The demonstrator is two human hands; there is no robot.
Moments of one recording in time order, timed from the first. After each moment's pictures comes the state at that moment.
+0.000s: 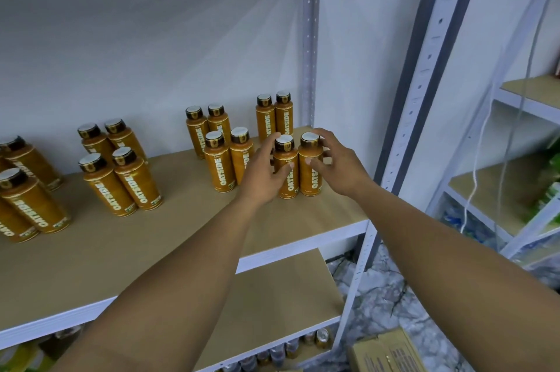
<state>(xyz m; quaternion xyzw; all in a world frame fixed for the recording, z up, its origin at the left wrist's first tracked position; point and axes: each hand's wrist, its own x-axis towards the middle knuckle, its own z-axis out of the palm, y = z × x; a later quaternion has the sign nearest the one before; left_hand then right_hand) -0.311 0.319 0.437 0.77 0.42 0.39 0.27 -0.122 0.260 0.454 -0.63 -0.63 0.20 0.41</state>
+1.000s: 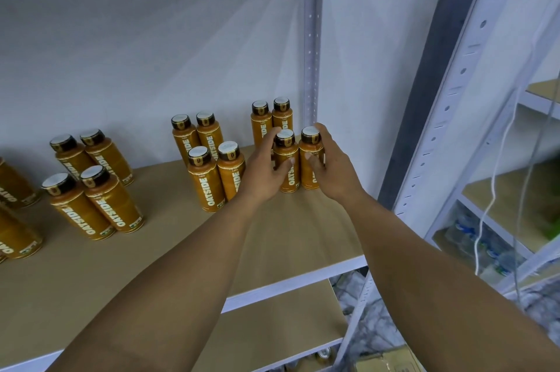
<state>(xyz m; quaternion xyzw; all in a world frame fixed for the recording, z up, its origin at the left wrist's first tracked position) -0.276 0.385 0.435 0.77 0.42 0.39 0.27 -0.107 0.332 0.436 -0.61 -0.64 0.14 0.45</state>
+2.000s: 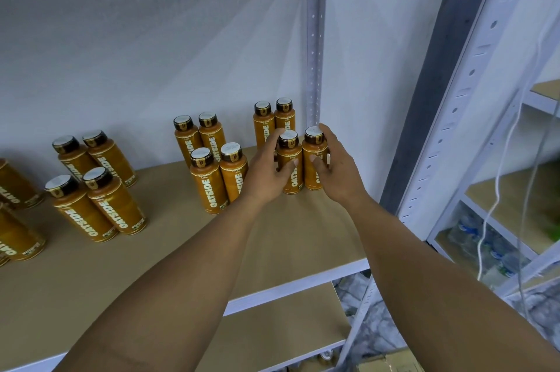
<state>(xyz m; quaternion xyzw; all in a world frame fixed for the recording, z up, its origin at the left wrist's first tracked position) -0.276 0.383 0.438 0.76 0.43 0.39 0.29 -0.104 0.342 0.424 -0.63 -0.61 0.14 0.46</state>
